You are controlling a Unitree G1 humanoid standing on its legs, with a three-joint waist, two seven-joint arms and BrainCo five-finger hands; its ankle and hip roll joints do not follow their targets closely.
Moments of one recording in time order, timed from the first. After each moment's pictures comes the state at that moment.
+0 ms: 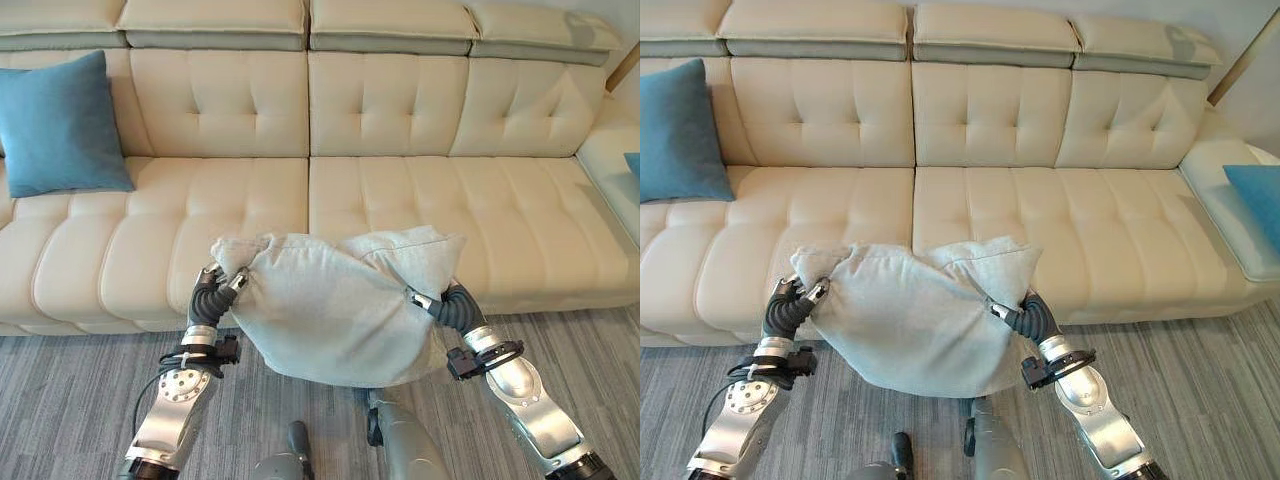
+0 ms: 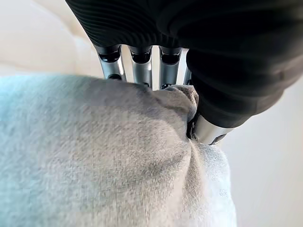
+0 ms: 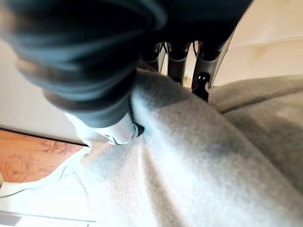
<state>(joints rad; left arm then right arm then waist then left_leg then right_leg) 0.07 0.42 -0.12 0.01 -0.32 -0.21 0.20 0.04 -0.51 0.29 -0.16 0.20 -0.13 -0.04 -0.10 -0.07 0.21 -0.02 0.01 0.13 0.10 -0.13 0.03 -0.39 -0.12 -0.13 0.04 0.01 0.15</state>
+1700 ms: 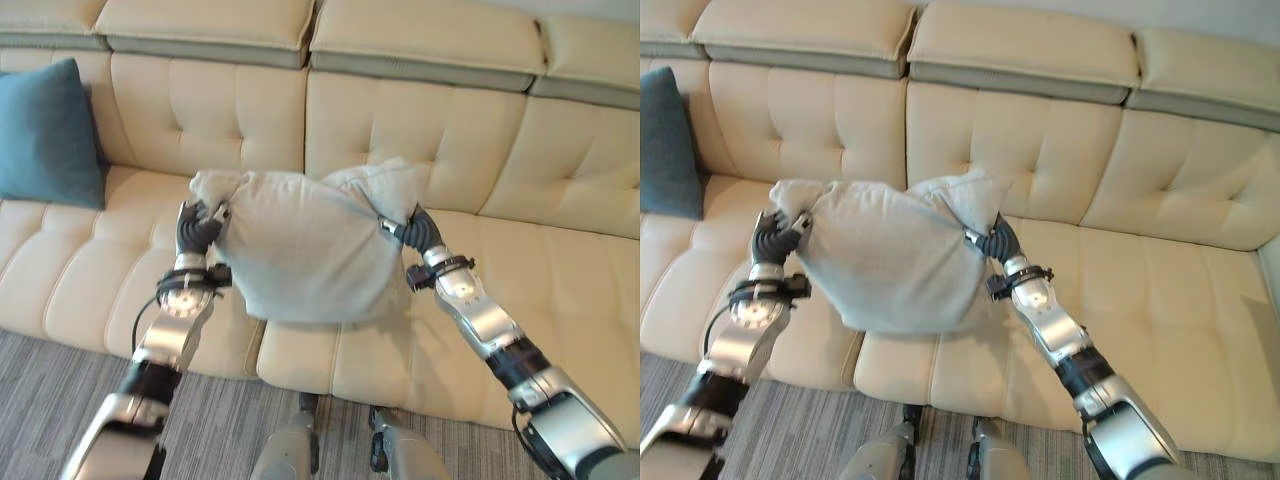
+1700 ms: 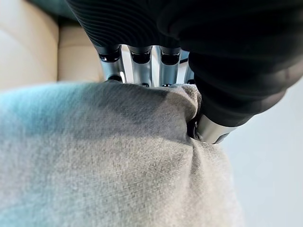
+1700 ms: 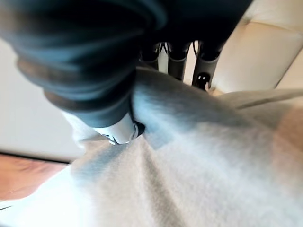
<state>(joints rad) -0.61 0.60 -0.27 0.52 -0.33 -0.21 0.39 -0.75 -0.37 0.45 0.51 0.30 -0.10 -0.21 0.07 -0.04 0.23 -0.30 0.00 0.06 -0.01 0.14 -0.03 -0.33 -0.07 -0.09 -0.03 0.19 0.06</state>
